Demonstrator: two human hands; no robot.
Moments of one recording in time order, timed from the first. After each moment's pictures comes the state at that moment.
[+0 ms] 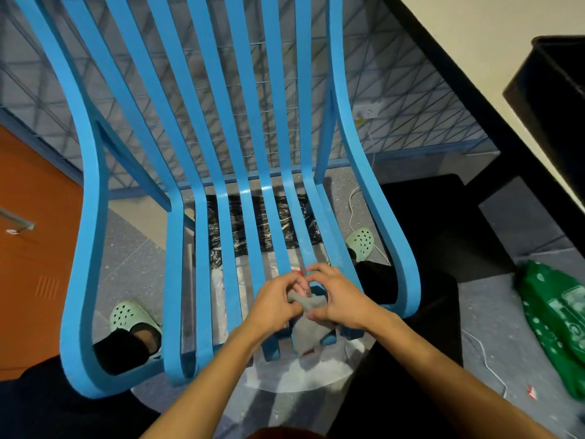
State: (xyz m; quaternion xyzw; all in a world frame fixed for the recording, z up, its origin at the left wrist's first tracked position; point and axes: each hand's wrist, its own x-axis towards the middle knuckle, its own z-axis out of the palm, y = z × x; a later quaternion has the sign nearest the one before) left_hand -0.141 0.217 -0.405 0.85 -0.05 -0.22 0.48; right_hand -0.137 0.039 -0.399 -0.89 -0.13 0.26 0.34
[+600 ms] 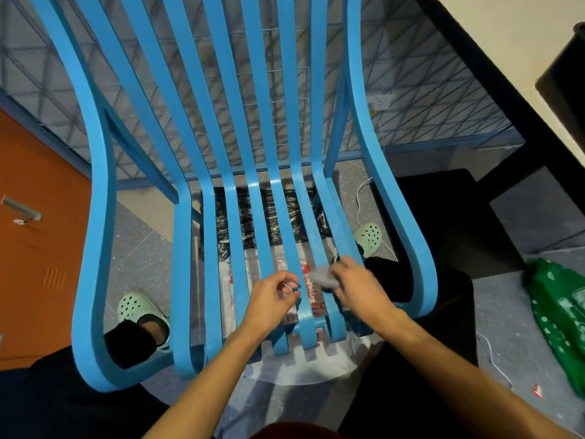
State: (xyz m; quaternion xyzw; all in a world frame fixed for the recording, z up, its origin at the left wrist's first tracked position) left_hand -0.146 0.241 -0.418 0.84 0.02 -0.17 0.51; right_hand -0.137 0.038 -0.407 -0.97 -0.09 0.12 0.20
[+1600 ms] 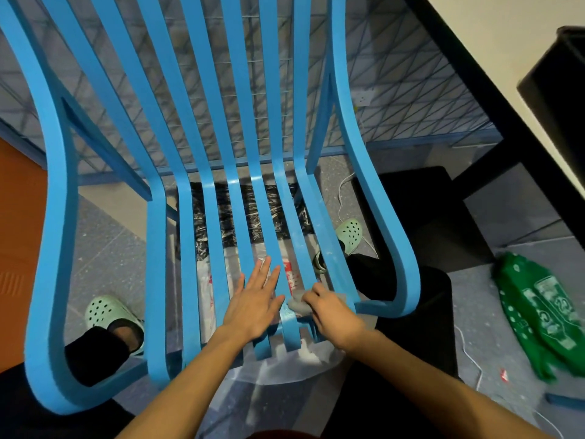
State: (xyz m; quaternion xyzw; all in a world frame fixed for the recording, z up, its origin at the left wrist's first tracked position) left_hand -0.138 0.248 -0.462 0.95 -0.16 -0.25 0.14; right_hand -0.167 0.048 -0.458 -0.94 -0.12 0.22 0.21
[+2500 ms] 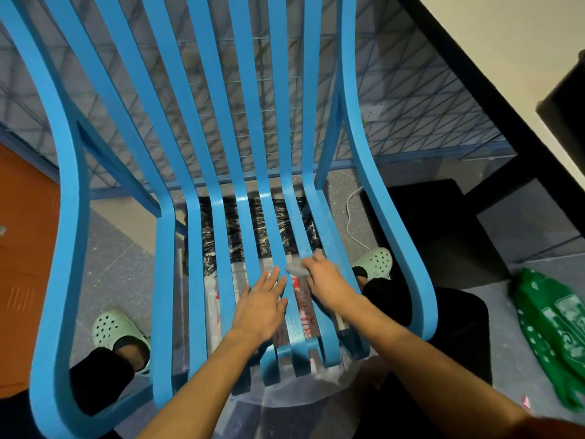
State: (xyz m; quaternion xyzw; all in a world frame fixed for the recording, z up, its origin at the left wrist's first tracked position) left_hand -0.105 0.243 -0.442 0.95 -0.13 -0.26 0.14; right_hand -0.067 0.066 -0.459 -0.95 -0.07 0.16 0.25
